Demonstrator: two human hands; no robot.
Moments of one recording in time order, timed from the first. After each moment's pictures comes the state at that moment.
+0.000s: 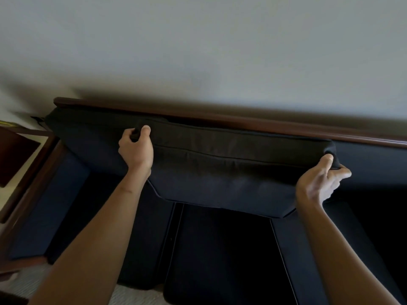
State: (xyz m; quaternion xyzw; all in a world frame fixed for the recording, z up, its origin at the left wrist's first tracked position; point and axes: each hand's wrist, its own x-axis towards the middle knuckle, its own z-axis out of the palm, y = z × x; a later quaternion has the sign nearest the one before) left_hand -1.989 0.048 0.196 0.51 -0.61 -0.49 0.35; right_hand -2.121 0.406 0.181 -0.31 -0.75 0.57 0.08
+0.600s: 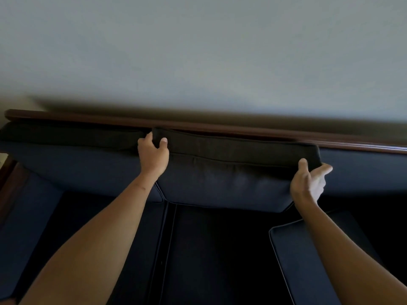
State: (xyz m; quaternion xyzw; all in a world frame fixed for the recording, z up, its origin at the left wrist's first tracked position) left_hand -2.097 0.027 0.101 0.45 -0.76 -0.44 0.13; right_hand -2.205 0.396 0.094 -0.24 -0.84 0.48 0.01
